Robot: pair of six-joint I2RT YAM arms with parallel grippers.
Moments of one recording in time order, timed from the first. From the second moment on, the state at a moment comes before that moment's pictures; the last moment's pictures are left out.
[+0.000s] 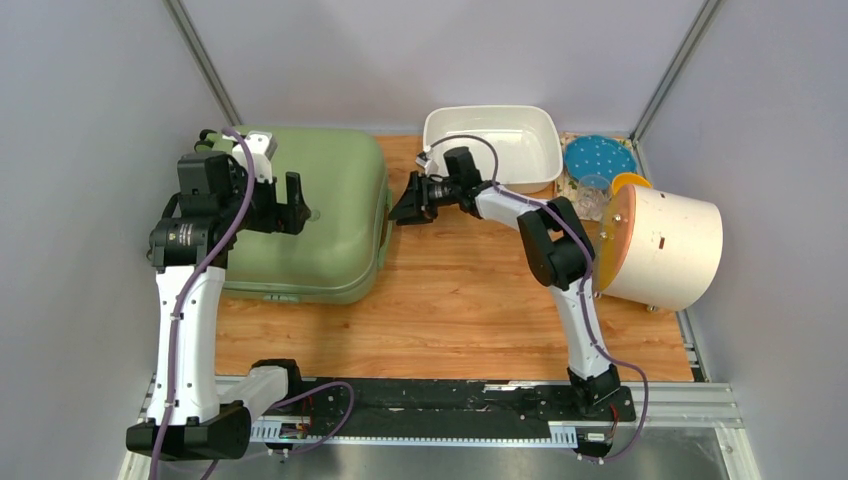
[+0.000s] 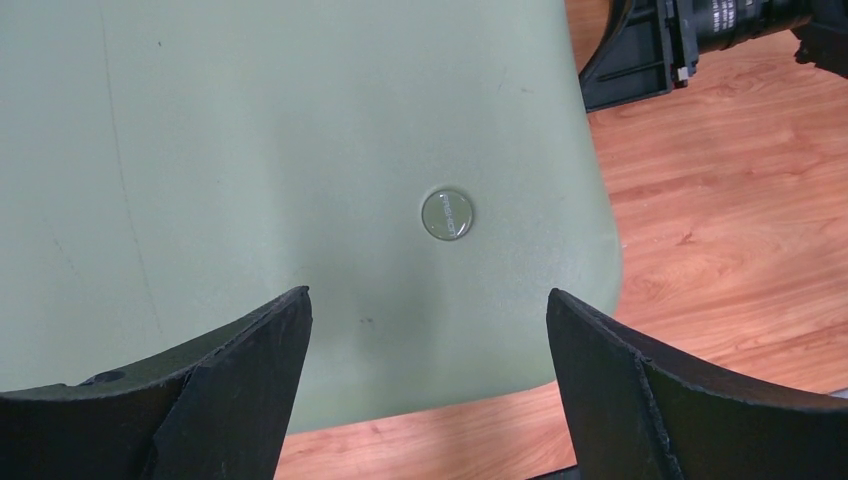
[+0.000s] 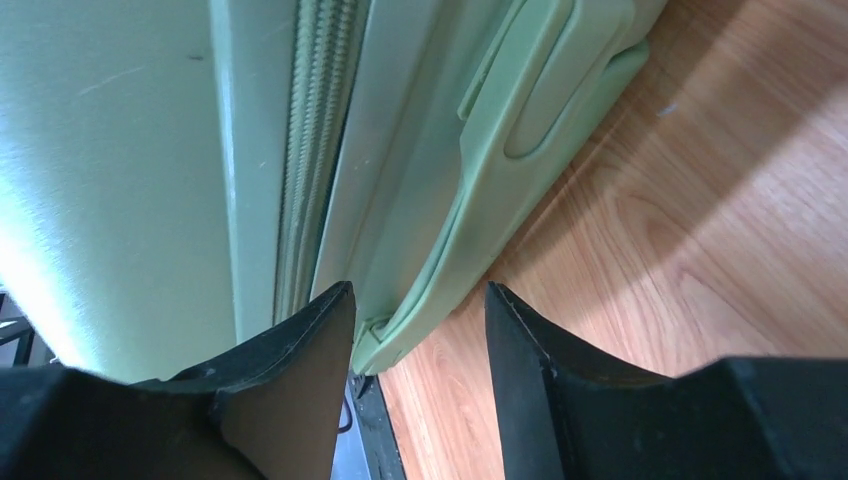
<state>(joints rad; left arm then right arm) 0.04 1.06 1.46 -1.02 0.28 0.08 0.50 2.31 1.69 0.06 -0.96 0.77</state>
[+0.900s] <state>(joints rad) 0.04 1.00 1.33 -1.03 0.19 0.08 0.49 2.19 1.48 -0.04 -0.90 0.78</state>
